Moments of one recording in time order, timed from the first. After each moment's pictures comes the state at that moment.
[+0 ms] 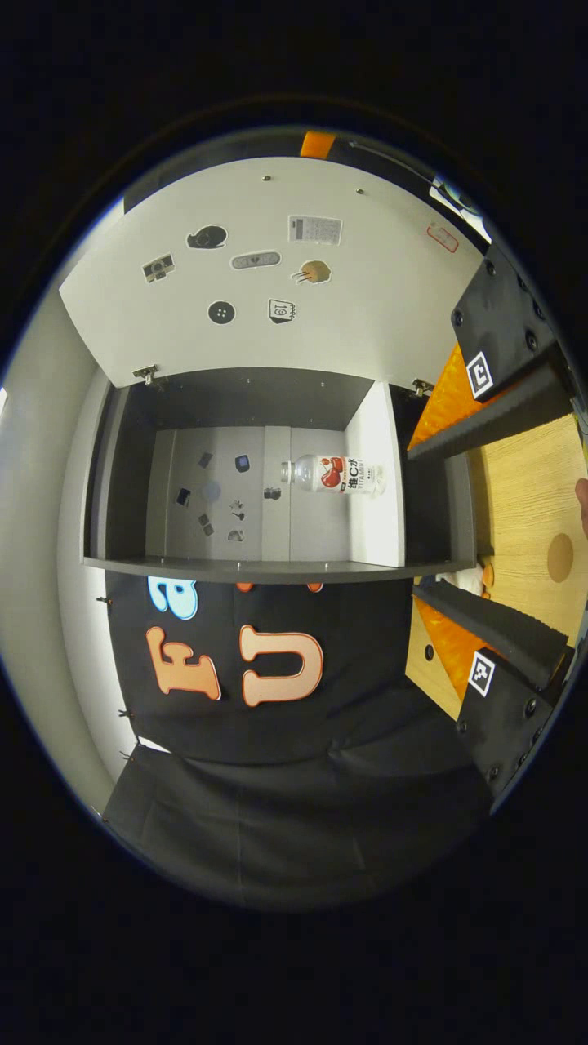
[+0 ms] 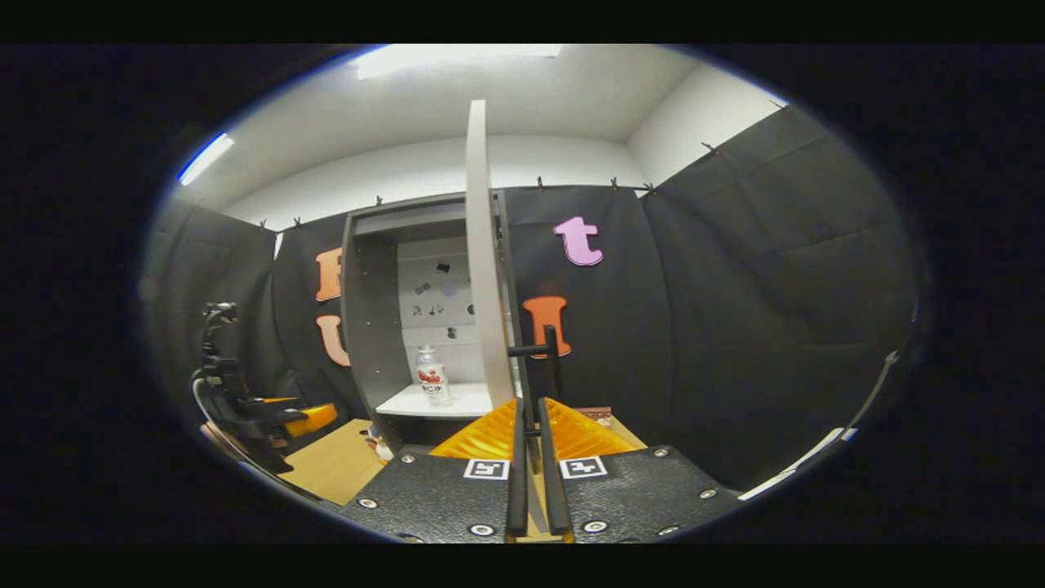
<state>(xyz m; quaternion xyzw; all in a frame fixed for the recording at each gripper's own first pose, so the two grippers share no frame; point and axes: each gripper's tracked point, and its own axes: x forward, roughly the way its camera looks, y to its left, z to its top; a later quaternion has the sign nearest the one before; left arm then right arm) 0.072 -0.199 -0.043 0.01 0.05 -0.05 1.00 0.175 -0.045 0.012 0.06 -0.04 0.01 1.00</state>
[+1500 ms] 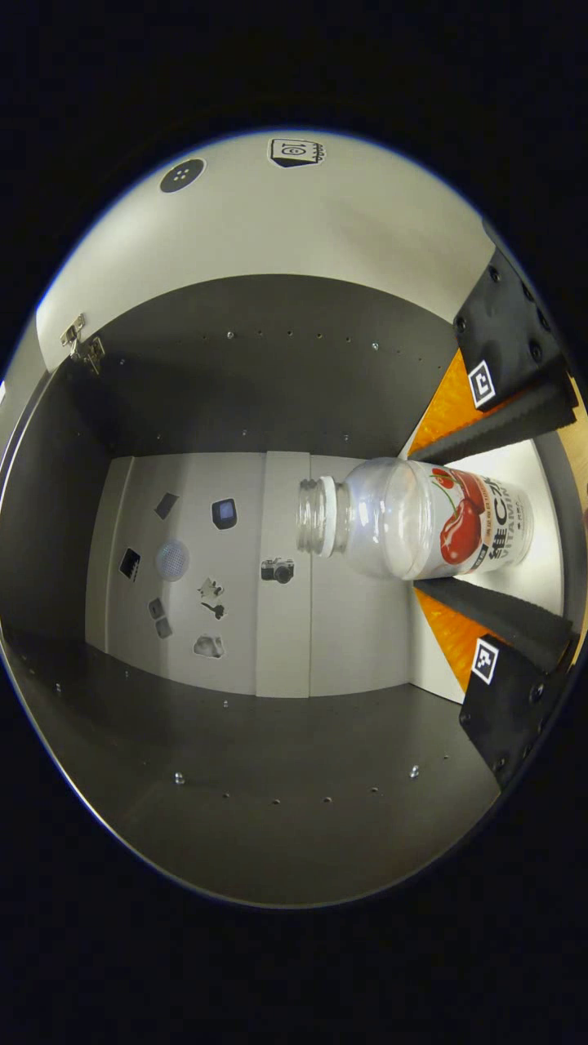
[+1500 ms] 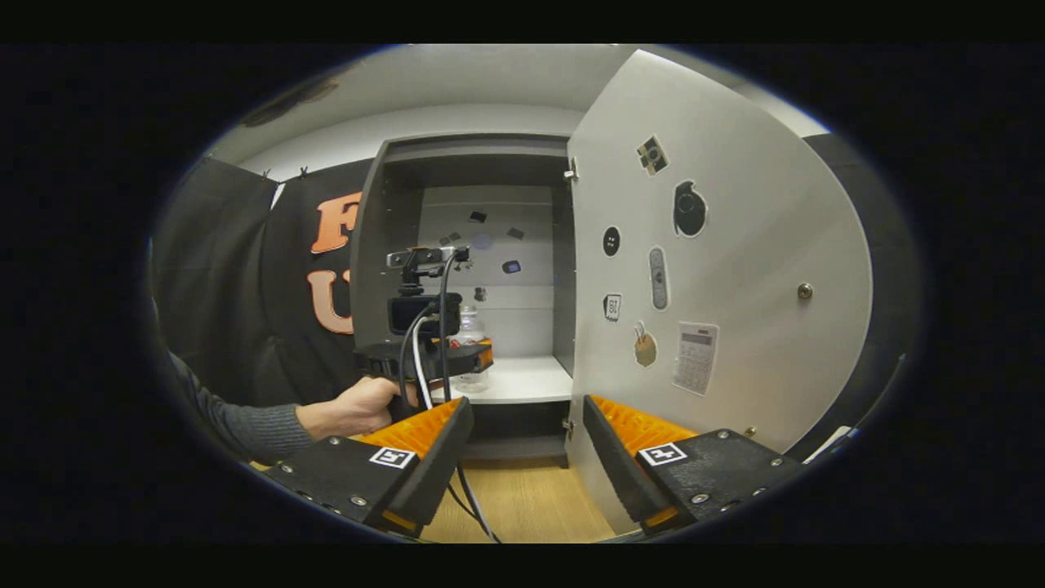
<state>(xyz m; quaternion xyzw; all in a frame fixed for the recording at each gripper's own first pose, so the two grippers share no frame) 0.359 -0.308 -0.062 0.00 0.02 -0.18 0.98 0.218 -0.002 -0.037 0.01 0.05 -0.02 1.00</state>
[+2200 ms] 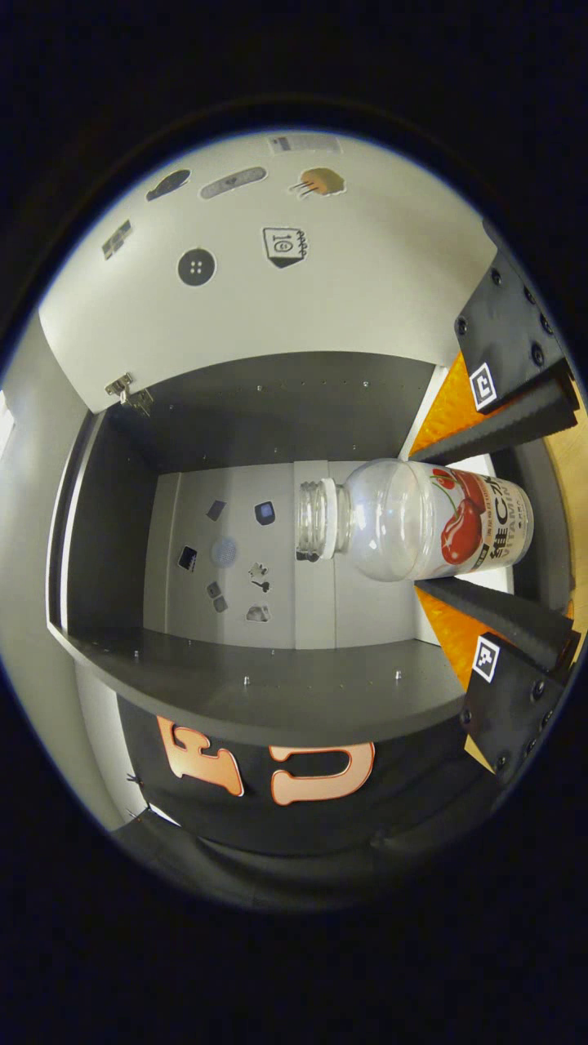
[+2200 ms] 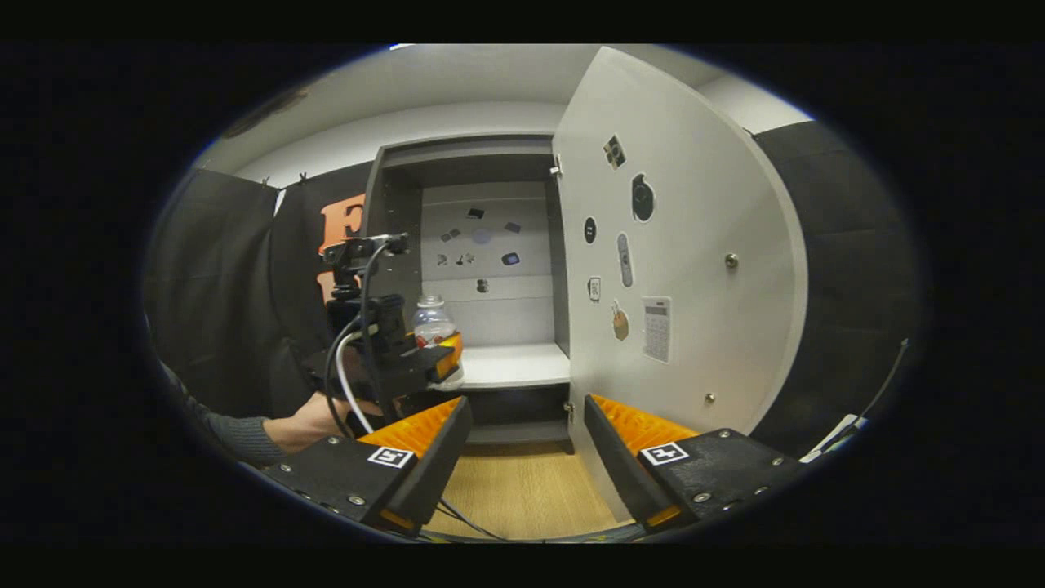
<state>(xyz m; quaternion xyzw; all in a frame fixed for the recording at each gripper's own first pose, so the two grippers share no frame) 0.238 -0.258 -0.056 0.03 -0.04 -0.15 0.99 0.191 -0.001 -0.042 0.04 0.06 0.00 1.00</state>
